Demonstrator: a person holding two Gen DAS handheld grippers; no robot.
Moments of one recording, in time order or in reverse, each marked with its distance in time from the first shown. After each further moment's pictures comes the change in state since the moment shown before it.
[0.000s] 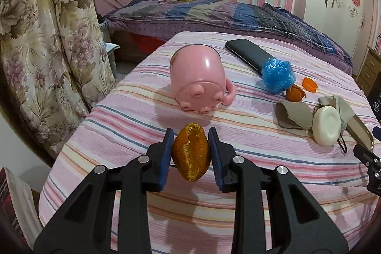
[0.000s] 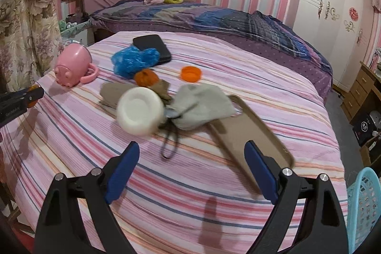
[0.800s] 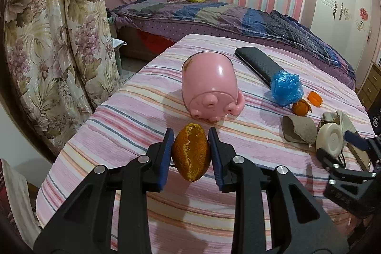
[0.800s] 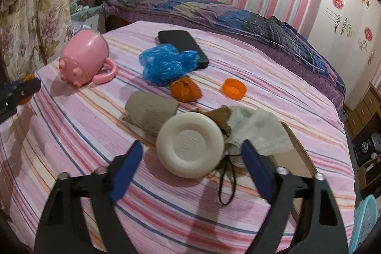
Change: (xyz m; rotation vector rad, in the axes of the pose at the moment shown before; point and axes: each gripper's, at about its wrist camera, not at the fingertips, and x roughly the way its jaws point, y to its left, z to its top) left arm 0.003 0.013 0.008 -0.078 -0.001 0.003; right arm 0.045 0.067 0.031 -0.142 0.042 0.005
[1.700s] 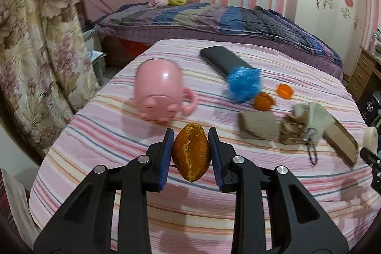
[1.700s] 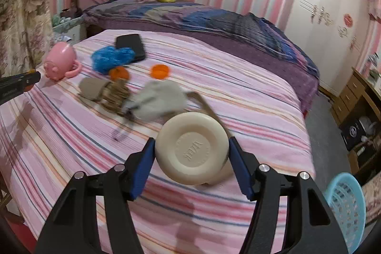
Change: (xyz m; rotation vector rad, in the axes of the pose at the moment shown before) left arm -0.021 -0.068 -0.004 0.096 -0.017 -0.051; right arm -0.078 -0.119 -0.062 0.115 -0.026 -0.083
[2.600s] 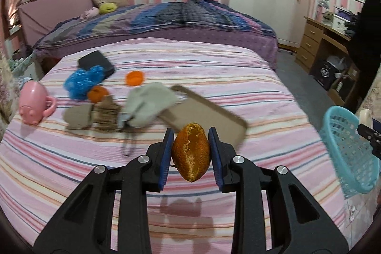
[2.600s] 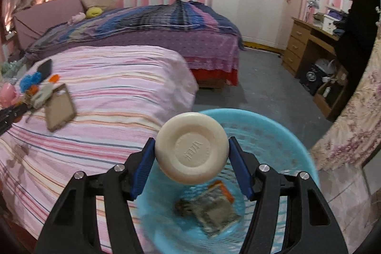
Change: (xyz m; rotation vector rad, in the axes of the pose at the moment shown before) left arm -0.043 -0.228 -0.040 0.202 0.009 -0.280; right arm -0.059 -0.236 -0.100 0.301 0.033 -0.243
